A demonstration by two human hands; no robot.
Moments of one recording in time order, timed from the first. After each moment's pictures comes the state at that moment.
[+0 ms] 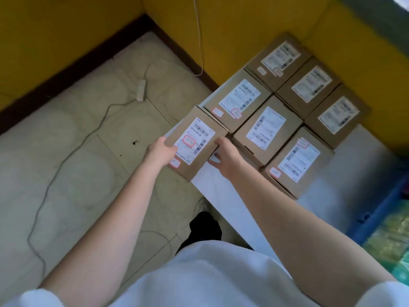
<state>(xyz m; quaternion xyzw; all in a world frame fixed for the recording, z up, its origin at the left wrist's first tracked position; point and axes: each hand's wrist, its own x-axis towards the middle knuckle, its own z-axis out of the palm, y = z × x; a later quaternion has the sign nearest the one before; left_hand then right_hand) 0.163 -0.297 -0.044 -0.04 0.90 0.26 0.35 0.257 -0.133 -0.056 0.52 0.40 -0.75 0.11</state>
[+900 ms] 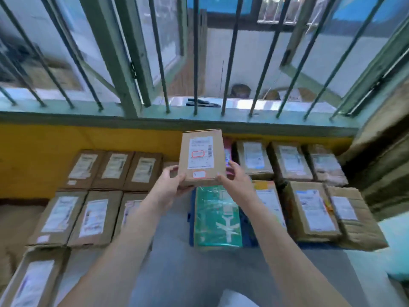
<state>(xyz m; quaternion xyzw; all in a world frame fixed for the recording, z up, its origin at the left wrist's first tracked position) 0.515 0.075 0.129 0.21 0.62 0.51 0.56 0.707 0.120 0.132 0.58 0.63 -0.44 -0.26</state>
